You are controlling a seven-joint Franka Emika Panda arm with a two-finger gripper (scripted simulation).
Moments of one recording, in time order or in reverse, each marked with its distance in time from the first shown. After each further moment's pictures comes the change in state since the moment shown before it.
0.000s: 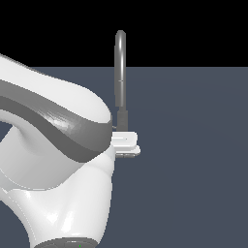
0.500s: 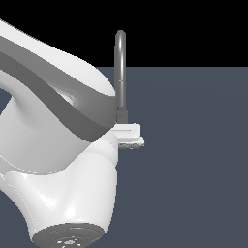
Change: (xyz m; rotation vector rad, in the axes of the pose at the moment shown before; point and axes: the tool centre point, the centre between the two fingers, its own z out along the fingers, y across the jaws) arm -0.024 -0.007 -0.002 -0.010 0.016 -0.001
